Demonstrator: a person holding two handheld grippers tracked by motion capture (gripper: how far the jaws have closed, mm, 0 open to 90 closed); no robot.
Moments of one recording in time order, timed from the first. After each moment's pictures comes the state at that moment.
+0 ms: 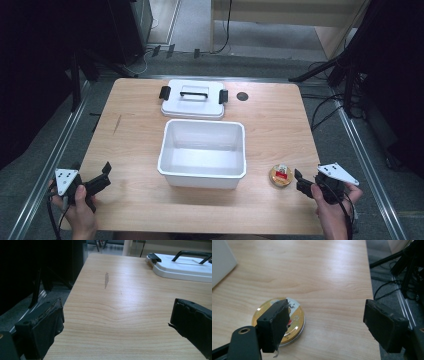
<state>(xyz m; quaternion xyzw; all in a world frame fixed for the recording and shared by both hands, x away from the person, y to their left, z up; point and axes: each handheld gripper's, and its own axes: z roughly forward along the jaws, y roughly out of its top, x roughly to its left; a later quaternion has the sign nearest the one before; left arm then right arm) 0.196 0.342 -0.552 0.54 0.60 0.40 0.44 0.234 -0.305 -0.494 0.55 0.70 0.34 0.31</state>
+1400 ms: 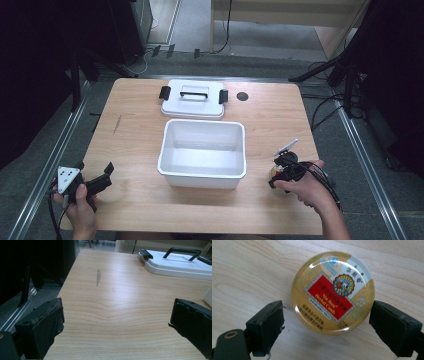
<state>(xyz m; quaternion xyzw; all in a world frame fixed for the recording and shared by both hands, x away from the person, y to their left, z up) 0.199 0.343 -0.552 0.55 0.60 0.37 0.45 0.306 -0.232 -0.500 0.53 0.85 0.04 0.07</state>
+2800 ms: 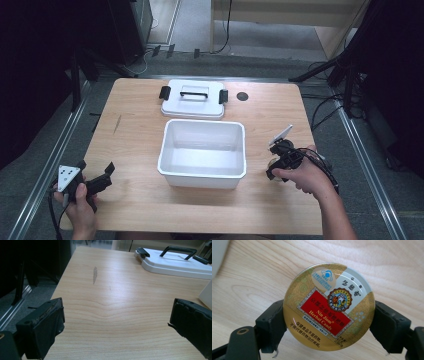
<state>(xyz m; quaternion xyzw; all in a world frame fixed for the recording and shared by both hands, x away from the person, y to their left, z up) 0.201 0.344 -0.552 0.56 0.60 0.35 0.45 0.330 -0.217 -0.470 0.50 0.86 0.03 0.04</state>
